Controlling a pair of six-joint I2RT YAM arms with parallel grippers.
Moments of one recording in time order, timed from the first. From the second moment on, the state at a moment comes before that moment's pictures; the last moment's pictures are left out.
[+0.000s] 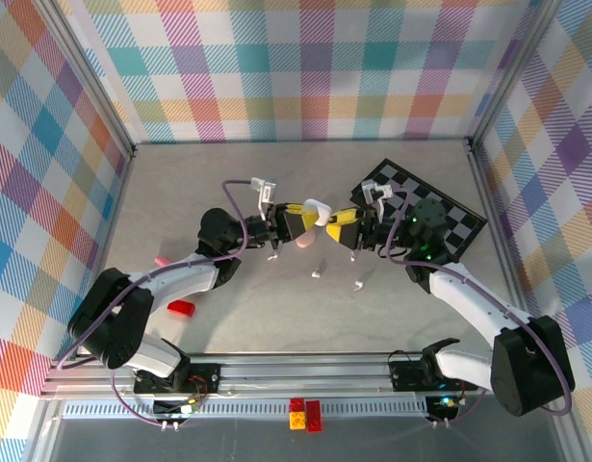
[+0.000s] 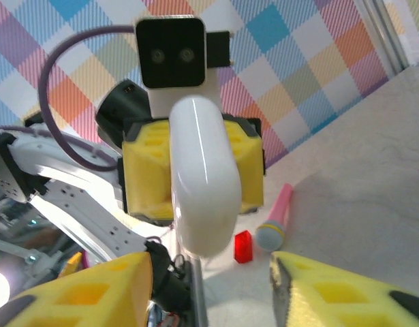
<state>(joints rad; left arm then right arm) -0.59 1.47 0.73 1.12 0.81 -0.88 0.37 1.17 0.66 0.64 -1.06 0.71</state>
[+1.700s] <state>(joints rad) -0.60 1.11 0.77 0.19 0.84 -0.05 0.56 1.22 1.17 -0.52 -0.91 -0.19</state>
